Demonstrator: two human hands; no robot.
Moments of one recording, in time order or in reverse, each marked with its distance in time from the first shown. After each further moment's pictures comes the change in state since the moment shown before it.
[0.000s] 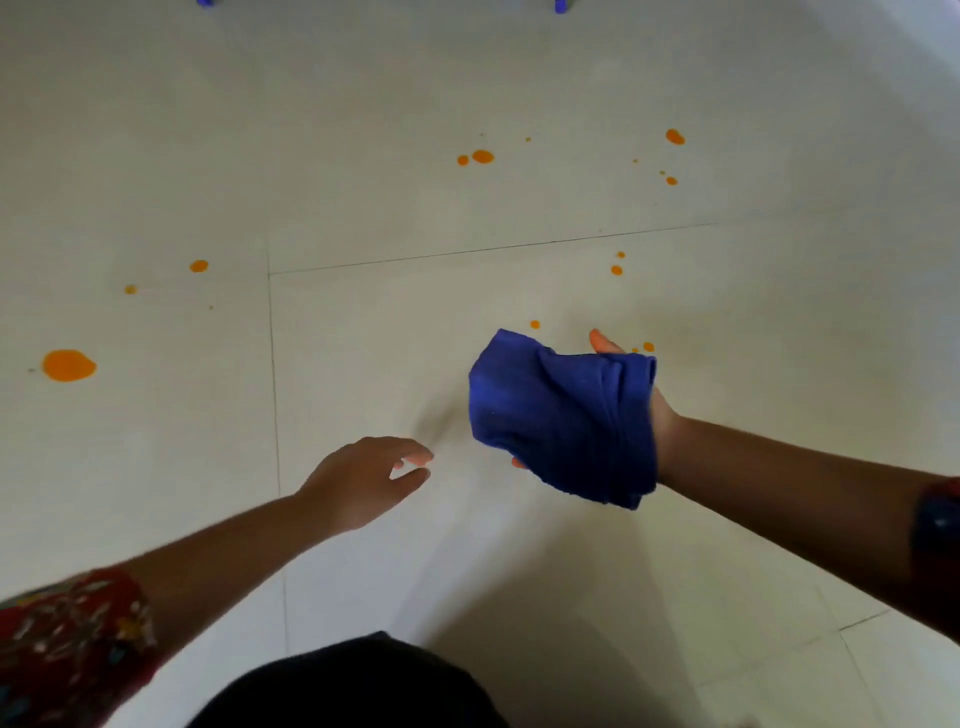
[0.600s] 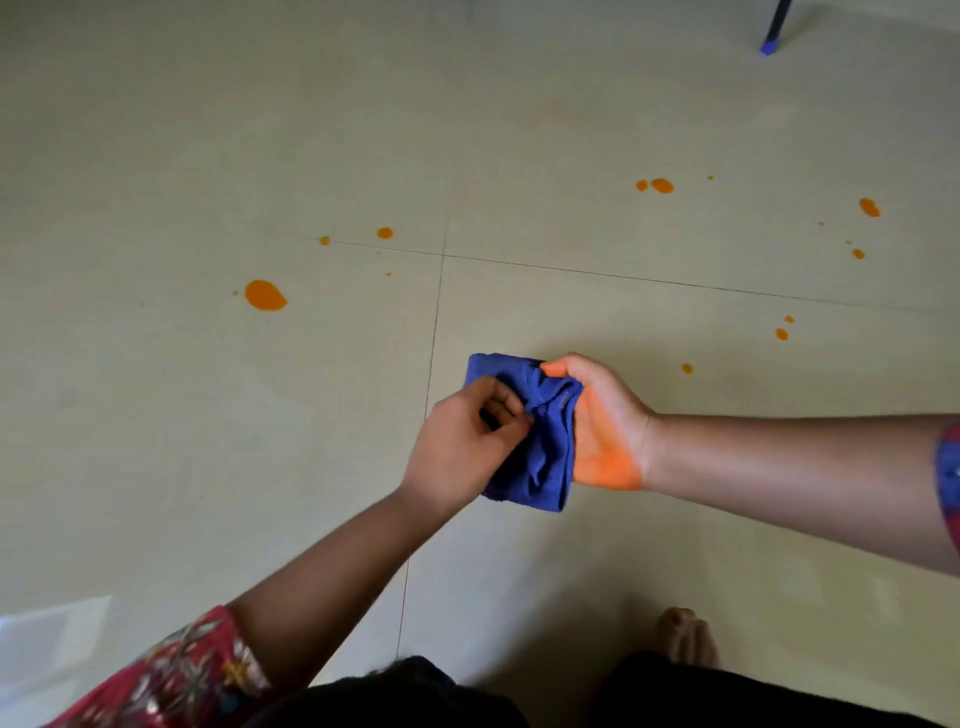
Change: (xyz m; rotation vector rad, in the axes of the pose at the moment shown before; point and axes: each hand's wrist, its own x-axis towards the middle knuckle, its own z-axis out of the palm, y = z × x) left_hand -0.046 -0.022 -0.054 -0.836 0.495 -0.101; right_hand 0.071 0.069 0.162 -0.429 -0.118 0.273
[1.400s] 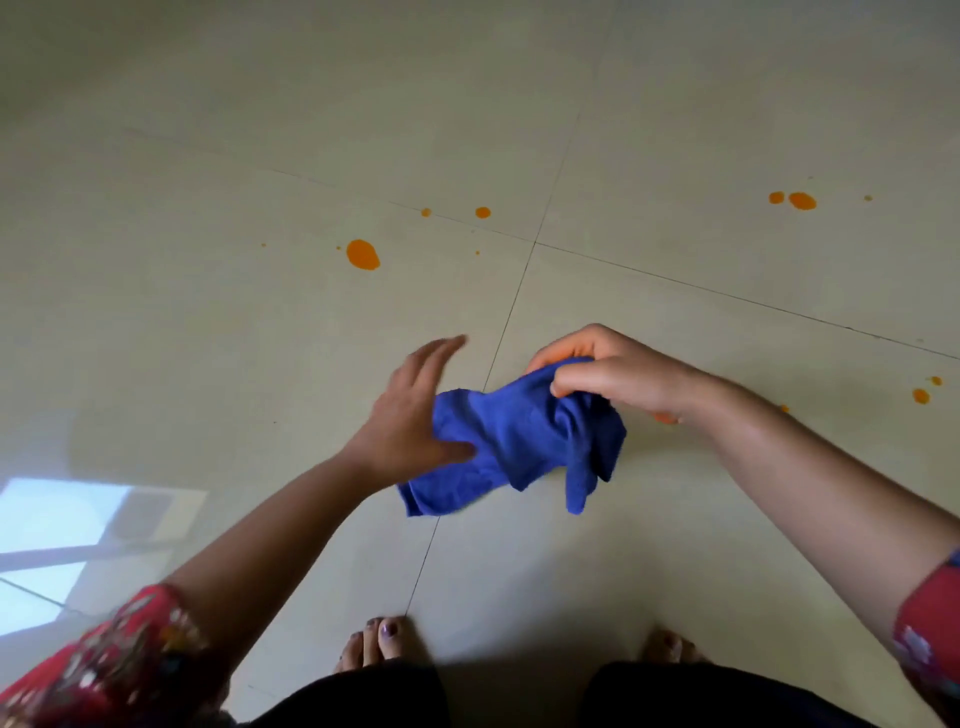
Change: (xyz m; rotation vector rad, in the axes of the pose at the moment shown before) left_hand -0.026 -0.042 -0.072 0.500 0.050 0.014; right_hand 0.010 -0.045 0.029 -1.133 -0.431 -0.383
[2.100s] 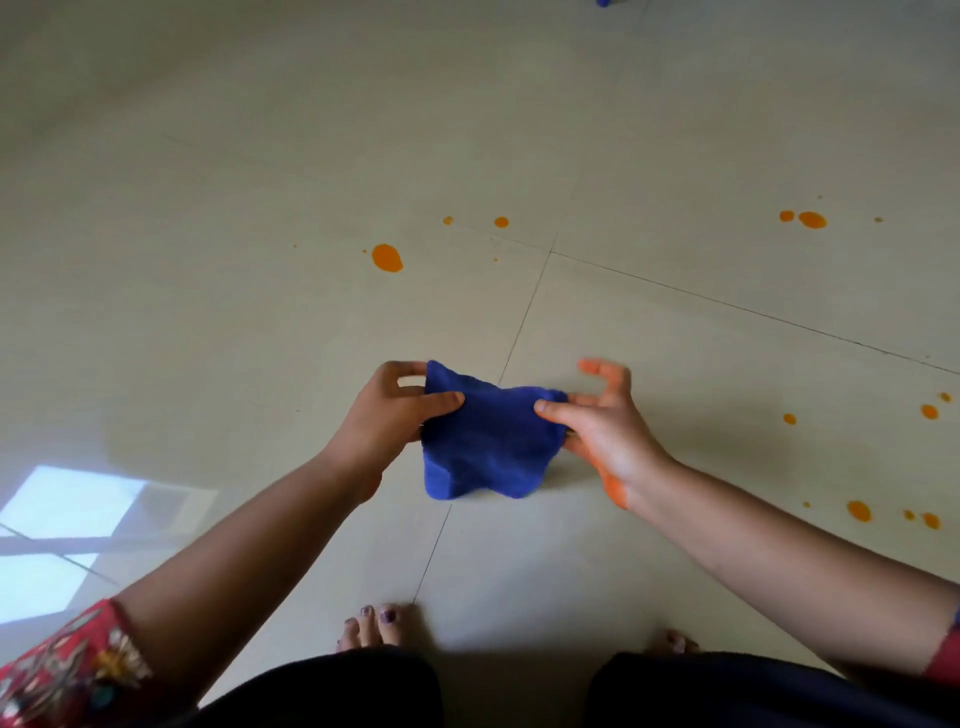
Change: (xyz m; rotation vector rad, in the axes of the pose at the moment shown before) left_hand -0.031 0.034 -0.018 -0.806 0.191 -0.494; right_hand -0.007 0.044 0.067 0.596 0.573 0.198
